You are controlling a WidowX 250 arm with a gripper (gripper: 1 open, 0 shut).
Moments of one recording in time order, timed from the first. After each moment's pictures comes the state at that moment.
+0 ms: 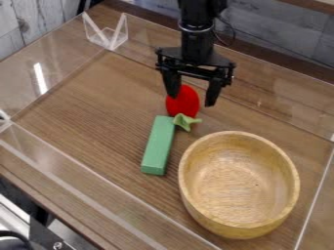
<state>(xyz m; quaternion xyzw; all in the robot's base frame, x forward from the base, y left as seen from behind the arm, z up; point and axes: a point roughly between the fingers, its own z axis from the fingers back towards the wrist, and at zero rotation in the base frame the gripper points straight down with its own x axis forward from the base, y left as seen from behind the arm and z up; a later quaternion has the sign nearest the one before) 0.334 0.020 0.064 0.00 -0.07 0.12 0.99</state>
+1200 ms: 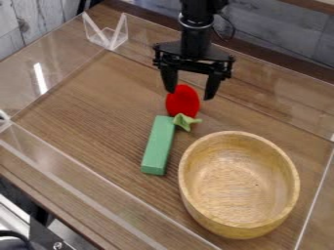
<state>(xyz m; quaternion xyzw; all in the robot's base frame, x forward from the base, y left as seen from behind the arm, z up) 0.339 0.025 0.069 0.01 -0.09 0.16 0.98</state>
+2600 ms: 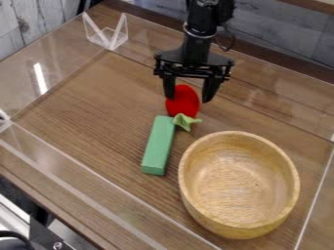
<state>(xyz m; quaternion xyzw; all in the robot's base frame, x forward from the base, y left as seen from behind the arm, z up) 0.343 0.028 0.053 0.04 -0.07 0.28 0.96</state>
